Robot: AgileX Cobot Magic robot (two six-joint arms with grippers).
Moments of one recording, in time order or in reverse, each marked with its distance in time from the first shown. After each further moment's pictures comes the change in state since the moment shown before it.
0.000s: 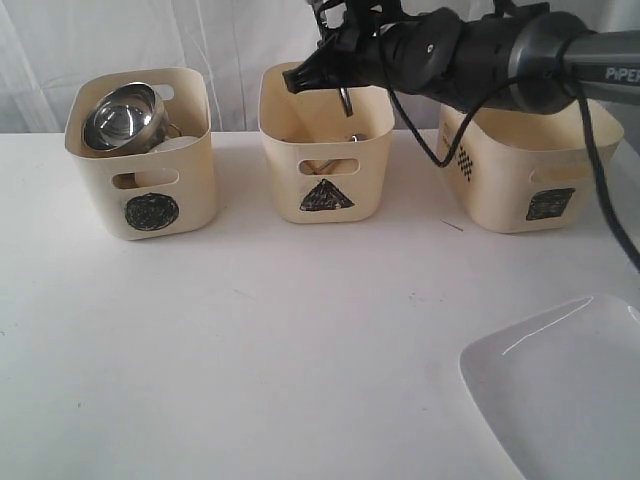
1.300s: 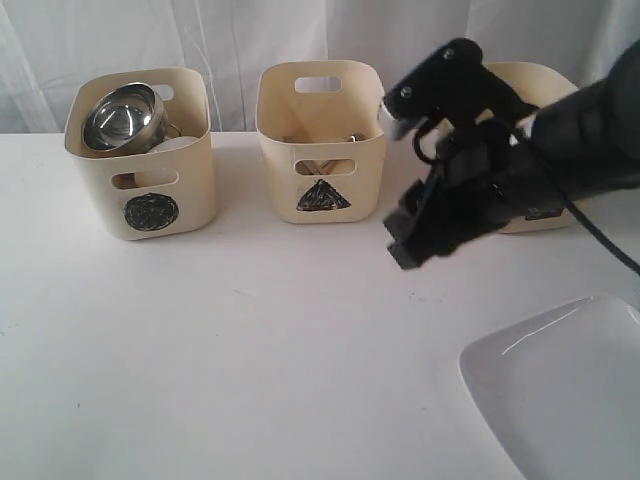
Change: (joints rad) left arm 0.000 0.000 0.000 0.000 0.000 0.000; right arm 0.000 -0.641 0.626 -0.269 0.614 0.162
